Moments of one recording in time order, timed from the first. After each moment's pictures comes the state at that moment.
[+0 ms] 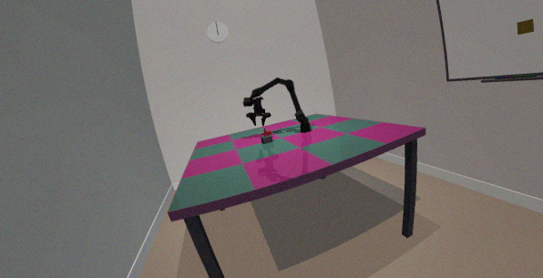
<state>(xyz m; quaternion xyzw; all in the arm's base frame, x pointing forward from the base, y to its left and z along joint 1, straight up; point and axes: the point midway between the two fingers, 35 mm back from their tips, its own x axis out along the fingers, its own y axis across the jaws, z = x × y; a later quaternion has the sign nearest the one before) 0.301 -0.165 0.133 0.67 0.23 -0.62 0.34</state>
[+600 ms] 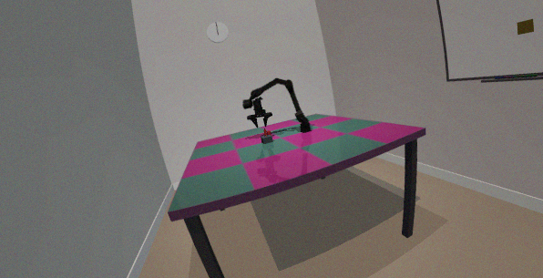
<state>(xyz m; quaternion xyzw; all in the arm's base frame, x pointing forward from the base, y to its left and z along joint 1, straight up) 0.297 -0.123 0.126 0.65 0.30 -0.63 0.31</state>
